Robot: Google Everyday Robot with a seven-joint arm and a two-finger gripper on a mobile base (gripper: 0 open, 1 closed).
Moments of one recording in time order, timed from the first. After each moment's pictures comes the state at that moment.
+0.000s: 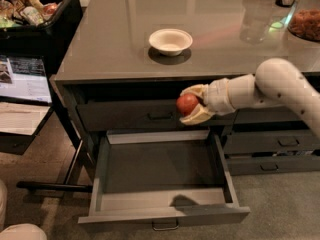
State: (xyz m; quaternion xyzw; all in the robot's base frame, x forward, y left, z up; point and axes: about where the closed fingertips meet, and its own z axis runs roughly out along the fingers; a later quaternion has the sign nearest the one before) arm 0.607 -0.094 0.762 -0.64 0.60 0.17 0.44
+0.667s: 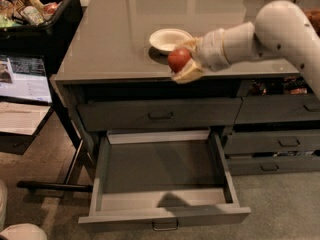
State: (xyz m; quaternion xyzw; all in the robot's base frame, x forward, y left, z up) arm 0.650 -0.072 0.883 -0.64 0.59 0.12 0.48
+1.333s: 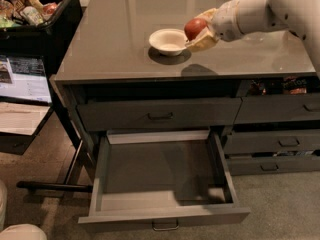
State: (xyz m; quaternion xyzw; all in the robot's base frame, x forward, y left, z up) arm 0.733 -0.121 0.932 -0.57 0.65 0.08 0.49
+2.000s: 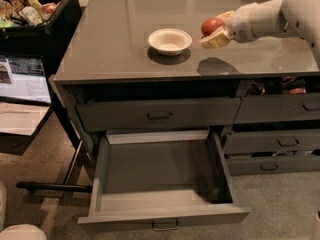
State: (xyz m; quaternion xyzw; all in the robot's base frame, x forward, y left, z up) arm 0.764 -0.179 0.923 -0.48 0.70 0.09 0.51
